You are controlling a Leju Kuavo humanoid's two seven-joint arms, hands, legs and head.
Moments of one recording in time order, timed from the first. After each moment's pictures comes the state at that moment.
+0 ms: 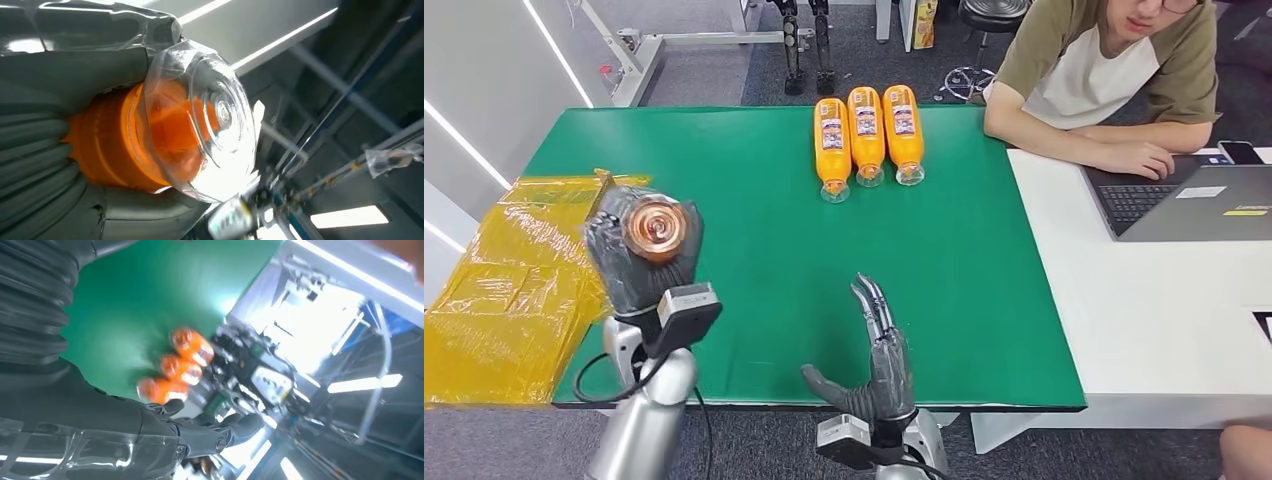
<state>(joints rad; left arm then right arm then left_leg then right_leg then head) -0.35 -0.19 -0.23 -1.14 -1.01 0.70 -0.41 -0.13 0.16 0.57 -1.12 0.57 -0.67 -0.70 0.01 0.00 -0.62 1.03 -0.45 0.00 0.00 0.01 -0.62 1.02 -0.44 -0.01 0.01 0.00</state>
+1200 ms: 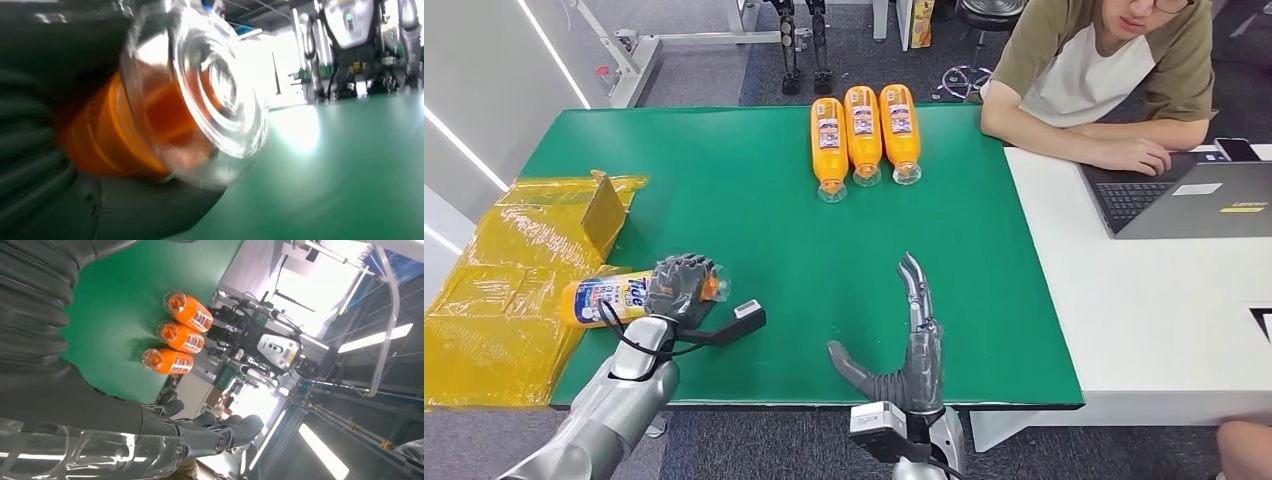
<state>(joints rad) -0.55 0.02 -0.34 -0.28 -1.53 0.56 -0.07 -0.06 0.15 0.55 -1.35 0.57 -0.67 -0.59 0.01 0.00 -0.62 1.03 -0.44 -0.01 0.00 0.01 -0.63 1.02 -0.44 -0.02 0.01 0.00</state>
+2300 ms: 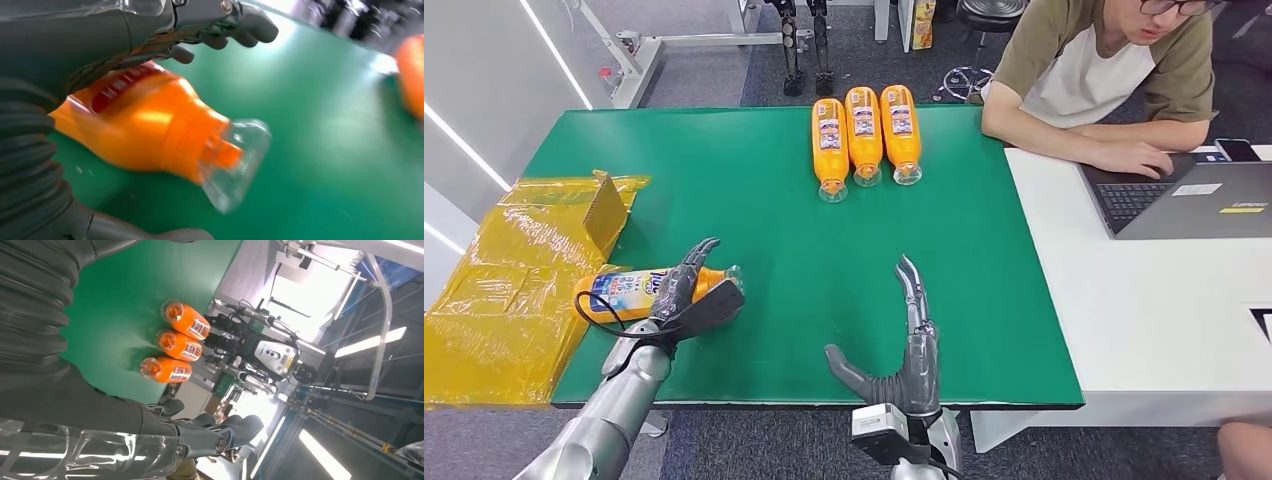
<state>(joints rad) -0.55 -0.04 -0.04 -0.28 -1.03 0.10 -0.50 -0.06 0.14 0.57 -1.34 0.52 -0.63 -0.61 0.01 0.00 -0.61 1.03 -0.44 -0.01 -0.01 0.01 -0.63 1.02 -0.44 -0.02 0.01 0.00</state>
